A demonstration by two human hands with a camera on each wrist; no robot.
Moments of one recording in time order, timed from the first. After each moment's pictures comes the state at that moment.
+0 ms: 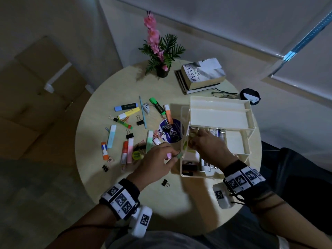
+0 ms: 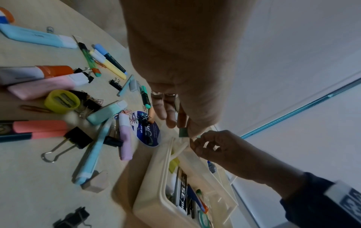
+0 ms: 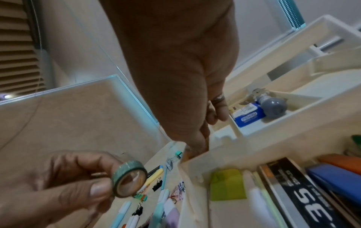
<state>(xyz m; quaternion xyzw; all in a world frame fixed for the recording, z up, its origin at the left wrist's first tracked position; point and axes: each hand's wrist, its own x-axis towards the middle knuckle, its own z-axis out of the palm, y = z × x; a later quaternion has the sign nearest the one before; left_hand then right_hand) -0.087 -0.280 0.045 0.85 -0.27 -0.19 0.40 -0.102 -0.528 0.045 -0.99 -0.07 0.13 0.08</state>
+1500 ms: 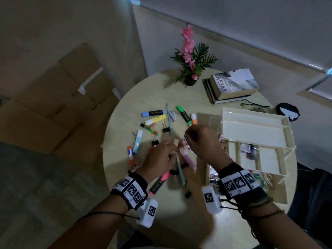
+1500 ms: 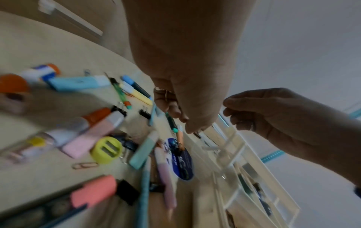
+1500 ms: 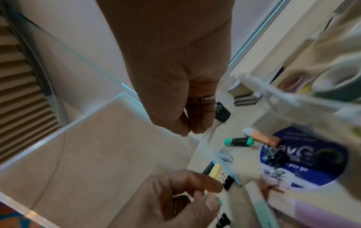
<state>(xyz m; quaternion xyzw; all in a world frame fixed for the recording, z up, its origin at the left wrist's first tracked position) -0.027 -0.214 0.029 0.91 -0.22 -0.18 0.32 -0.027 -0.416 0.074 -0.94 -0.01 0.01 0.33</state>
